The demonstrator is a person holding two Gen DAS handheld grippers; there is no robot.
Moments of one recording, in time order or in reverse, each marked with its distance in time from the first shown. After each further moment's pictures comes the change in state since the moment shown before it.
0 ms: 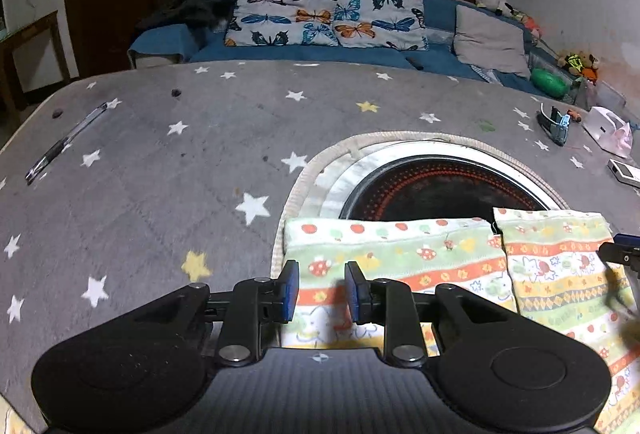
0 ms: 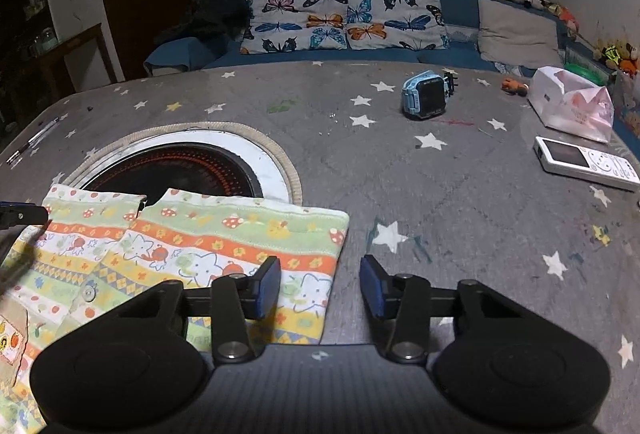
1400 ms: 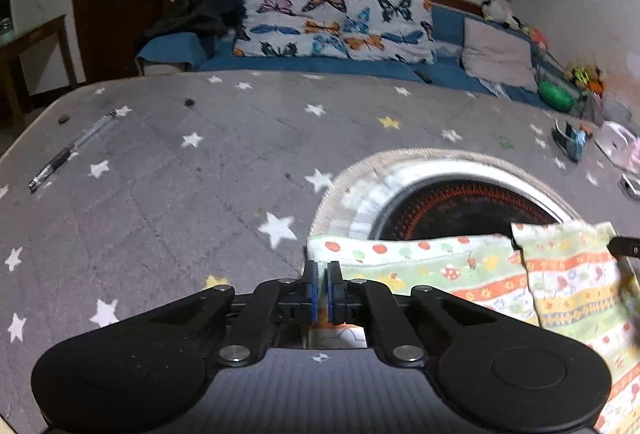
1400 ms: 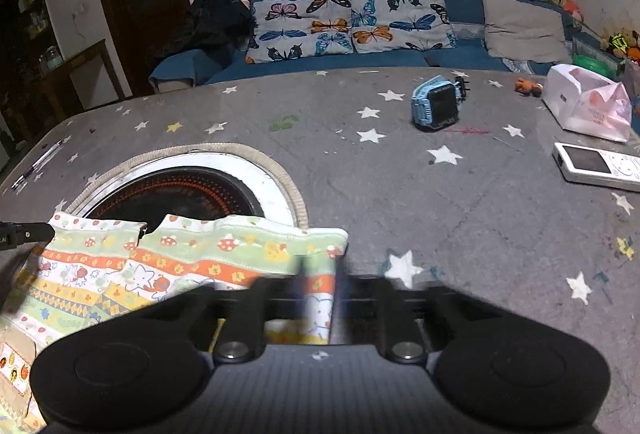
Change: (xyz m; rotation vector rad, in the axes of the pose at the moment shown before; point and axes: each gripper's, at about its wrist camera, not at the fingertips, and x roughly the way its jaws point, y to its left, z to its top) left arm 0.008 0.021 0.008 -0.029 -0.053 0.018; right arm 0.016 -0.002 0.017 0.026 -0.026 0.036
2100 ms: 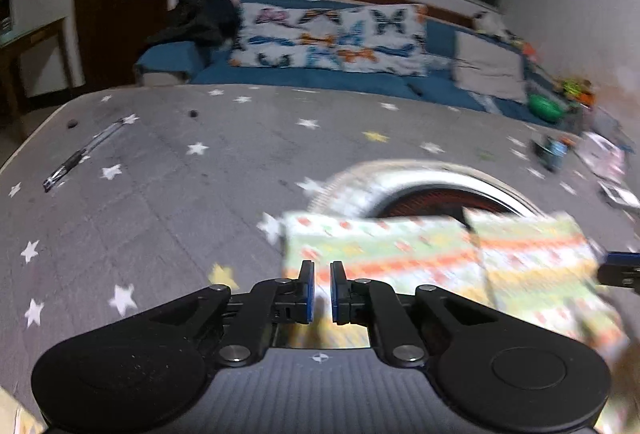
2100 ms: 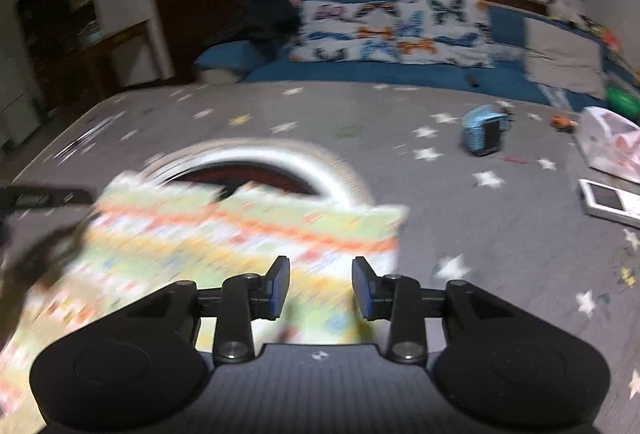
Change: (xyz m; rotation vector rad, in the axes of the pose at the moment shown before) left arm -0.047 -0.006 -0.016 0.017 -0.012 -0.061; right arm -0.051 0.048 -0.015 -0.145 0.028 0.129
